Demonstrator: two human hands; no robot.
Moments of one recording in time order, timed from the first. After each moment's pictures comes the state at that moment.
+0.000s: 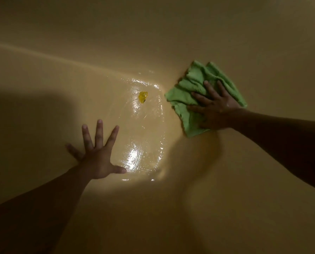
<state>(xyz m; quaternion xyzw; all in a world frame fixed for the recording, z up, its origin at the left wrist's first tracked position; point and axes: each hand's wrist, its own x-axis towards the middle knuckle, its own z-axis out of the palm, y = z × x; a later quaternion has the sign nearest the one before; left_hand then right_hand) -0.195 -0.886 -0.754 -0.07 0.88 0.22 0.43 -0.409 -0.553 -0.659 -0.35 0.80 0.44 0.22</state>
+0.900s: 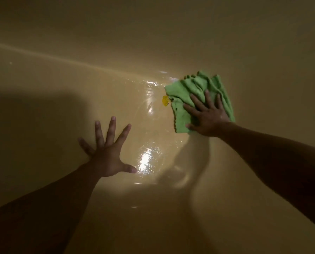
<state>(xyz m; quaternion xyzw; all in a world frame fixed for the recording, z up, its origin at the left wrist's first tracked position) -0.197 -0.939 -0.768 -0.05 0.90 0.22 0.38 -0.386 -0.619 -0.738 -0.26 0.90 0.25 0.23</state>
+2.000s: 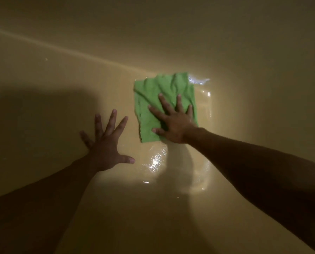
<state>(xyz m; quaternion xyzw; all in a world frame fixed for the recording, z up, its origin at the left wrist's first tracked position) -0.187 -1.000 -0.780 -0.11 0.90 0.24 0.34 -0.335 -0.779 -0.775 -0.33 0.90 0.09 0.27</state>
